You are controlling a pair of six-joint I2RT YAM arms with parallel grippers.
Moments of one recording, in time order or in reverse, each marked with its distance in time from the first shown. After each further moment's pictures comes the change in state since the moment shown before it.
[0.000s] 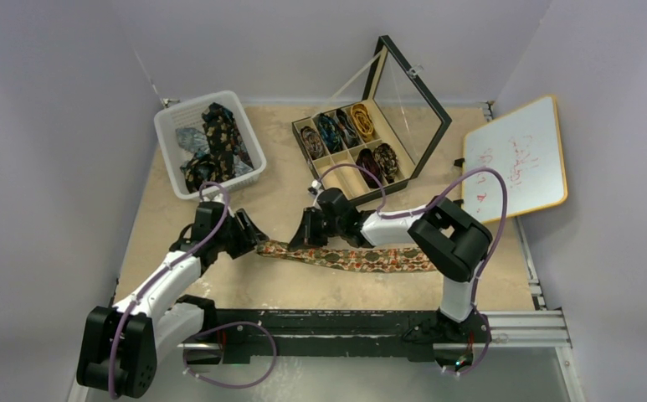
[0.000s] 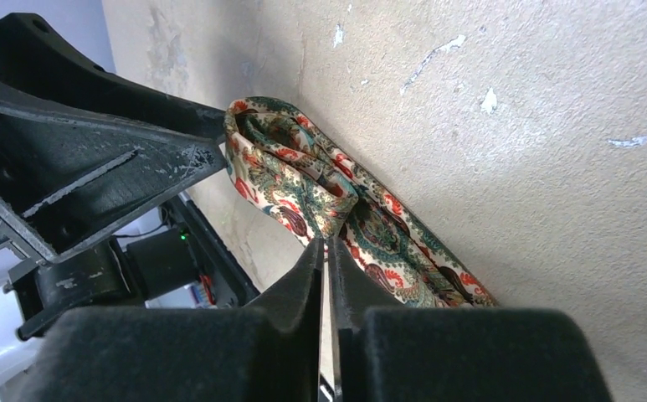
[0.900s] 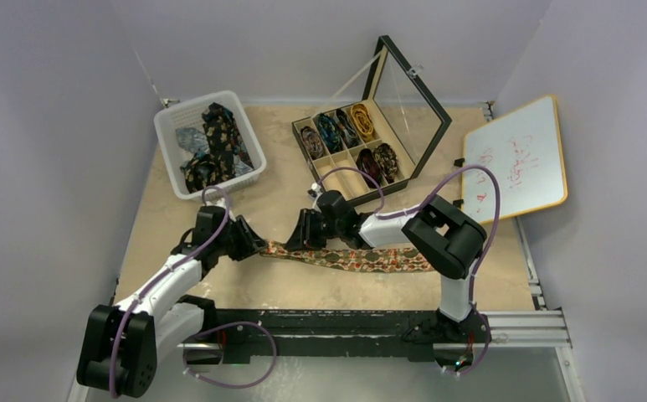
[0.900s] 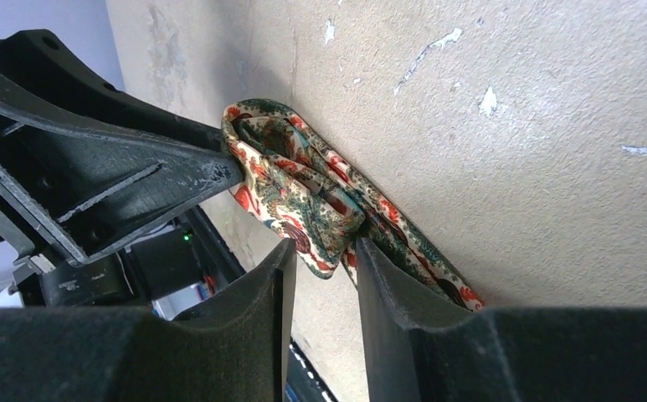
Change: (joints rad) left arm 0.000 0.003 -0.049 0.051 0.051 -0.012; right arm 0.000 0.035 -0.013 0.061 -0.023 0.033
